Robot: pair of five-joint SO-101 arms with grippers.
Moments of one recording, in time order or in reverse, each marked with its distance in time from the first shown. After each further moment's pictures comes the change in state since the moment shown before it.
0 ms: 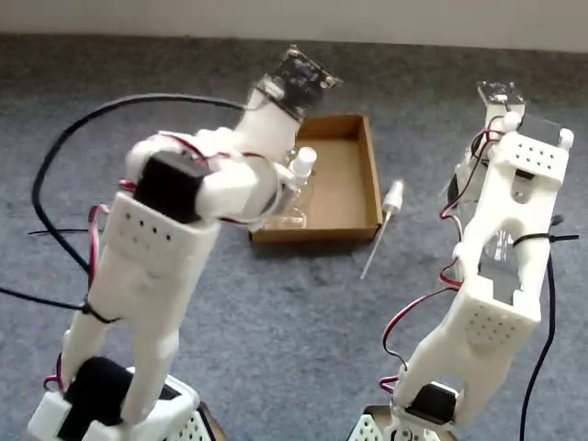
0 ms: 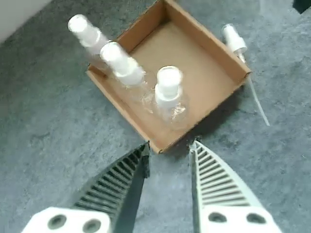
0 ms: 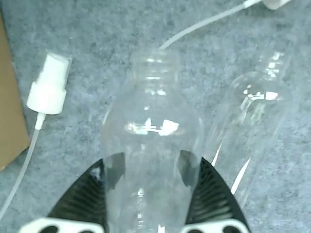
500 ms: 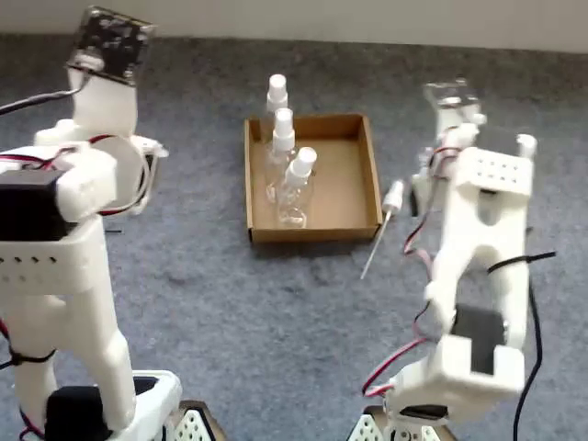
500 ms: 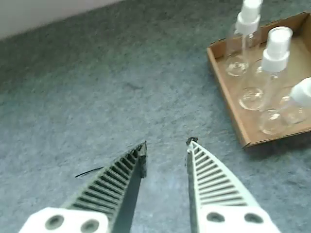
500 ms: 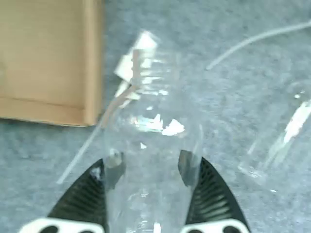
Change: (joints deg) left arm -26.9 -7.0 -3.9 5.5 -3.8; right arm -13.7 -26.1 25.3 -3.4 -2.1
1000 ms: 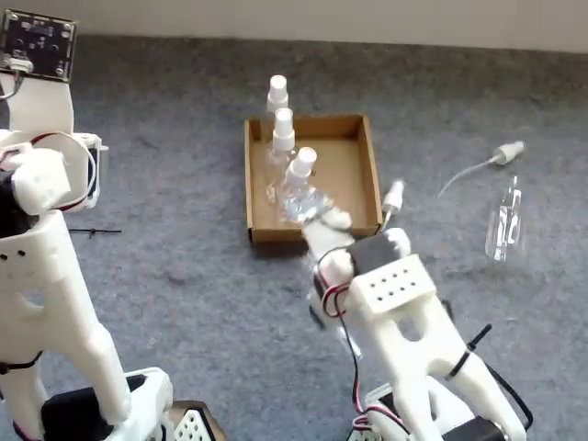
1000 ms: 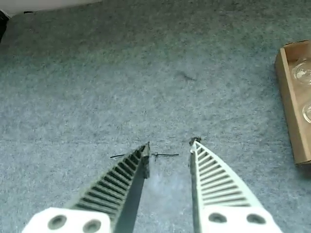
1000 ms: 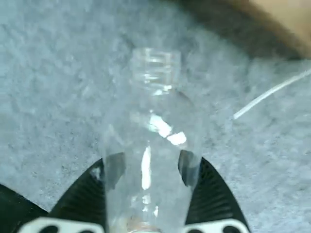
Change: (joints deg) left arm -13.3 -0.9 4.2 -4.6 -1.6; right arm -33.3 -33.3 46.5 -2.8 -8.6
